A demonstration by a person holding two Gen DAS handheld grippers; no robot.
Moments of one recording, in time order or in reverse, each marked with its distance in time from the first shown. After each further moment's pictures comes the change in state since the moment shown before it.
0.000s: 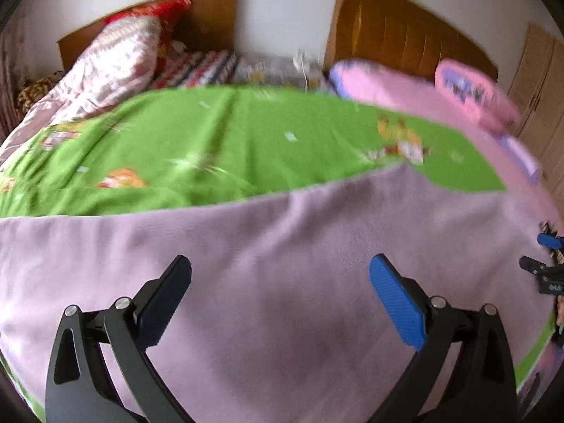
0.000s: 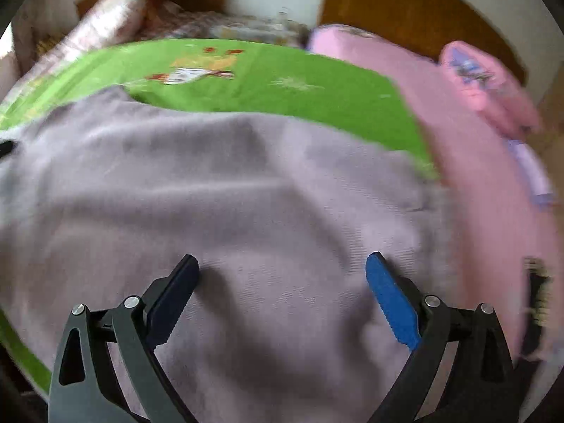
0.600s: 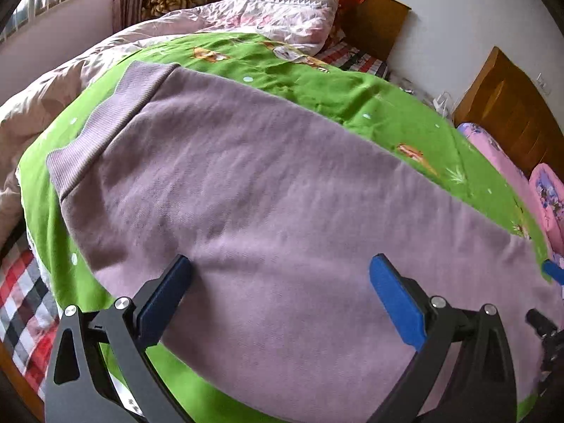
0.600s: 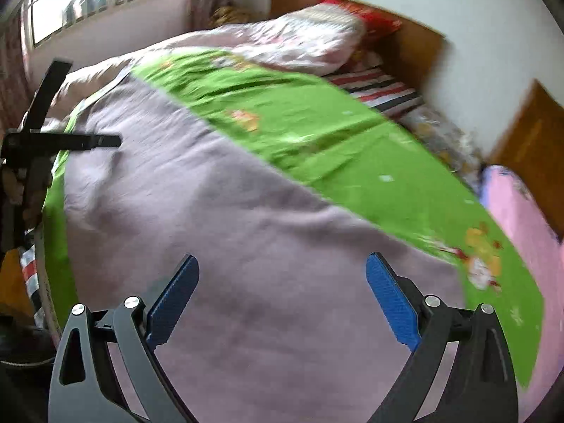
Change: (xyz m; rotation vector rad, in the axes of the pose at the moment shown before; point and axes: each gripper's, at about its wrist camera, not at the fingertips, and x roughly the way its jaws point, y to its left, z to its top) left arm -0.053 0.227 -0.069 -0.461 0.054 0.246; right arm -0.034 0.294 0.074 -0.533 -0.173 0.496
